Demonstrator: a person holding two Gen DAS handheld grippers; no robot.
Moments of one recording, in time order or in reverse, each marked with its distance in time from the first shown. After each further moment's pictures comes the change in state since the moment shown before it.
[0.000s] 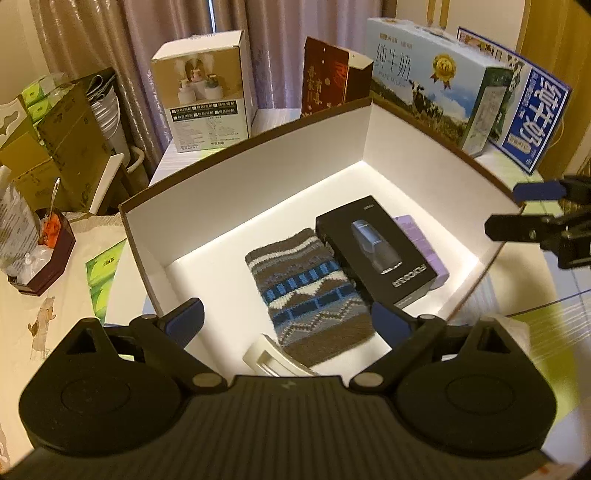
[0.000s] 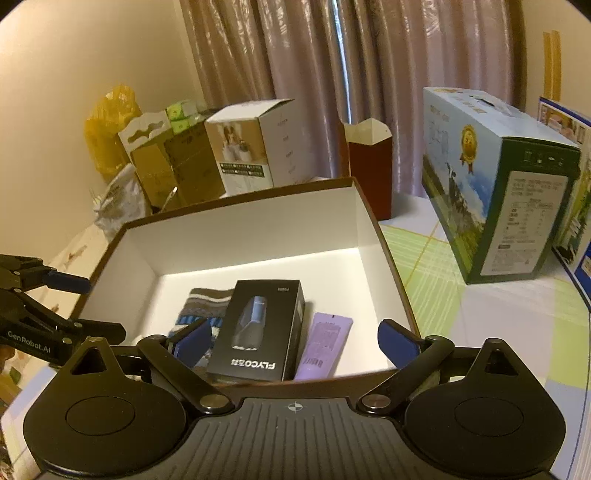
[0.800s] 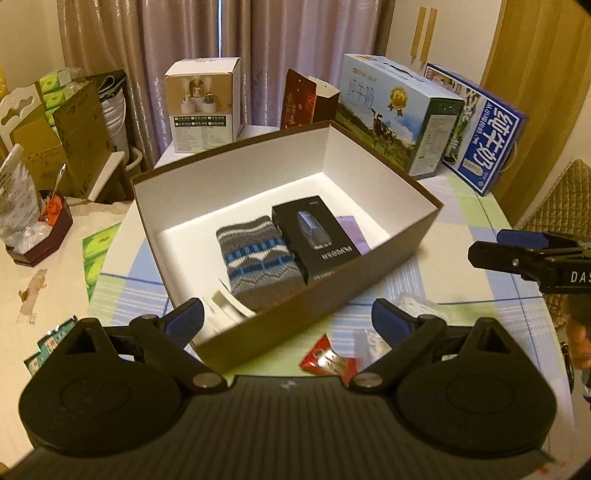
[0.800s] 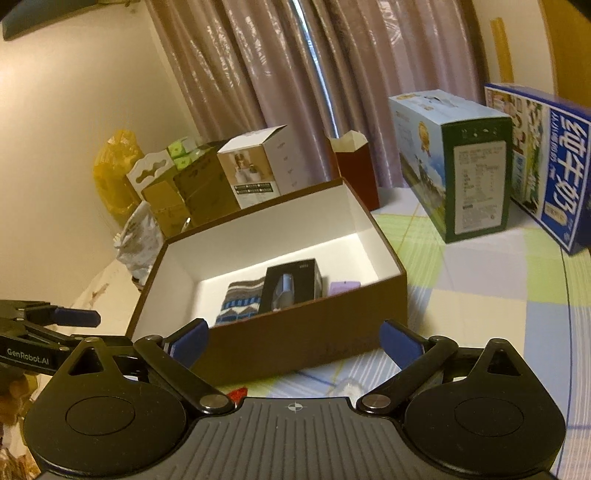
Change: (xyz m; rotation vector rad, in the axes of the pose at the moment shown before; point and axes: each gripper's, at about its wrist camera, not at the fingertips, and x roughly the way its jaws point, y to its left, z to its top) left arm -0.095 -0.041 -0.053 -0.090 -0.071 -0.054; right arm -0.100 0.017 -0.050 0.146 -0.077 0.034
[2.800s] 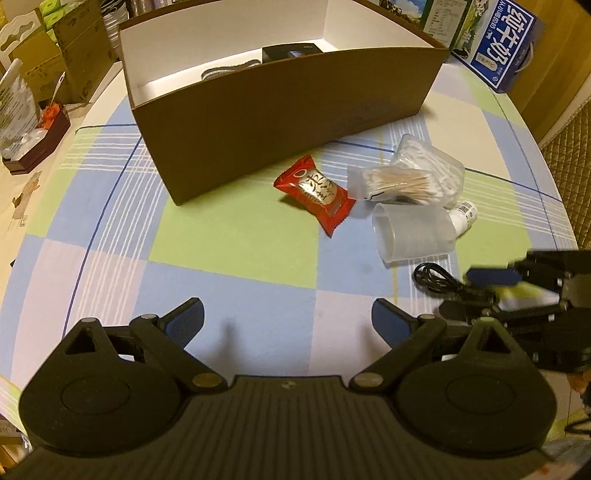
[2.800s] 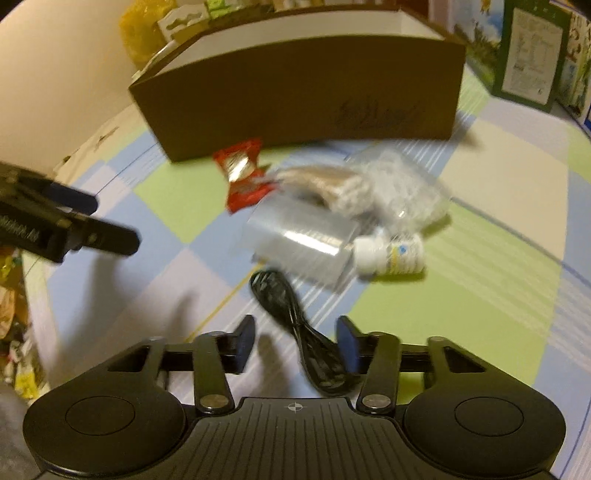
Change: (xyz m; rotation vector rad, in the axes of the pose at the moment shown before) left arm 0.039 -0.030 -0.119 -0.045 0.266 0.040; right arm 0.024 0.008 -0.162 -0.201 0.402 0.003
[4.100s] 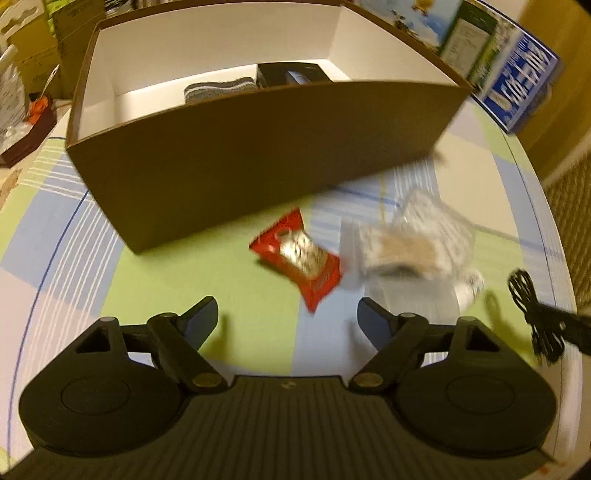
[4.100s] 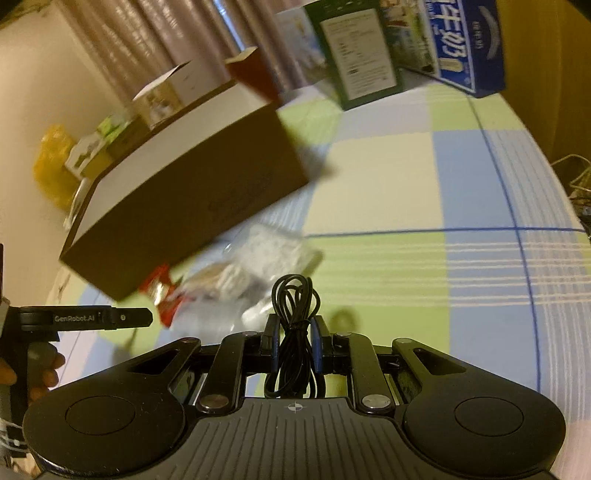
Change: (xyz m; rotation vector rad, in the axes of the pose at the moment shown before) left arm 0.047 -0.004 0.048 -0.102 -0.060 -0.060; right arm -0.066 -0.075 0.001 0.460 -0.243 -0.088
